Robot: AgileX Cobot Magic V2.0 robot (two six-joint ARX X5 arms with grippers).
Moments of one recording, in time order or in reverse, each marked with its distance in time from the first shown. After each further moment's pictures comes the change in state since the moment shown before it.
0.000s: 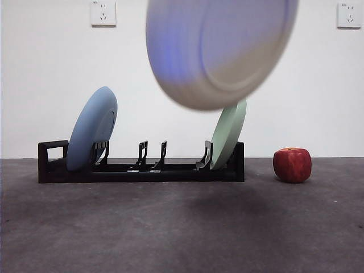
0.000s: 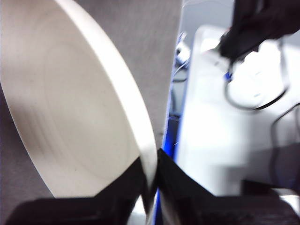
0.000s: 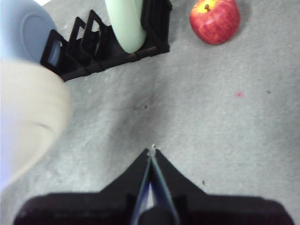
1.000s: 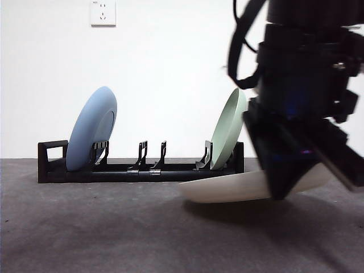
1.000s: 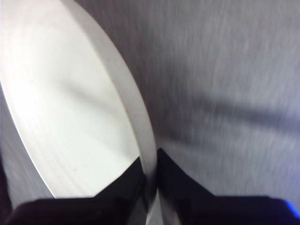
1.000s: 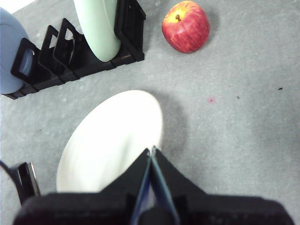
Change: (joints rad) left arm -0.249 0.478 -0.144 0.350 -0.751 0.010; right arm 0.000 0.000 0.000 0.000 0.097 -0.003
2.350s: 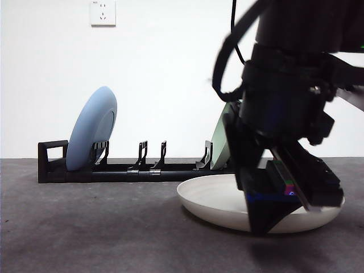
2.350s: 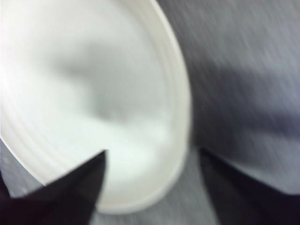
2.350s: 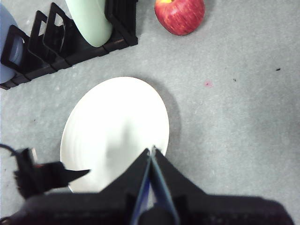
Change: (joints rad) left arm 0.029 0.032 0.006 -0.111 -0.002 0.020; right arm 0.000 0.012 0.000 -0.051 0.000 0.000
